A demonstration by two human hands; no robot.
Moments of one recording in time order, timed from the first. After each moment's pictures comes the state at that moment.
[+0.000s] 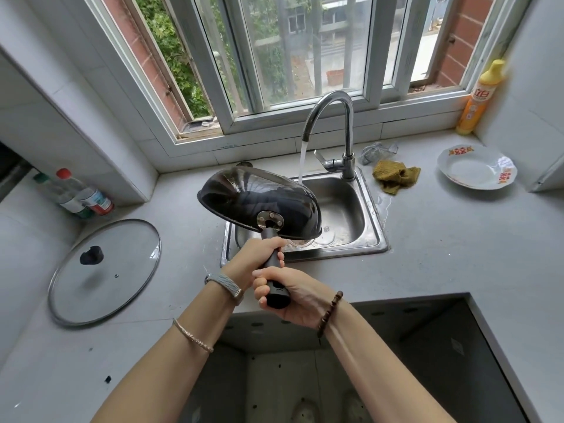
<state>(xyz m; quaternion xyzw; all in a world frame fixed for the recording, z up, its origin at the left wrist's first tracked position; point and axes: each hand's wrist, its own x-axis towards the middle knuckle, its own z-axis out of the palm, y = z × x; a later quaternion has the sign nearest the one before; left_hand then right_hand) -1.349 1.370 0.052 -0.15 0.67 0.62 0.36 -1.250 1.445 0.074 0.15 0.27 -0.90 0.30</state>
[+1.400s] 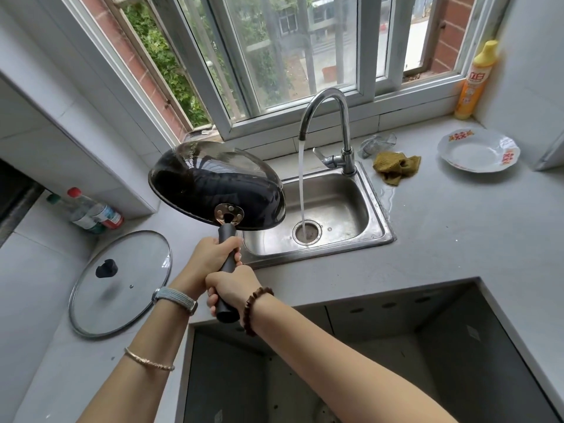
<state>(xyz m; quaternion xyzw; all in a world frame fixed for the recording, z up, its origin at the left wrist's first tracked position) -1.354 1.297 0.092 -0.06 0.81 0.54 0.21 -1.281 1.353 0.097 0.25 0.40 -0.84 0.26</state>
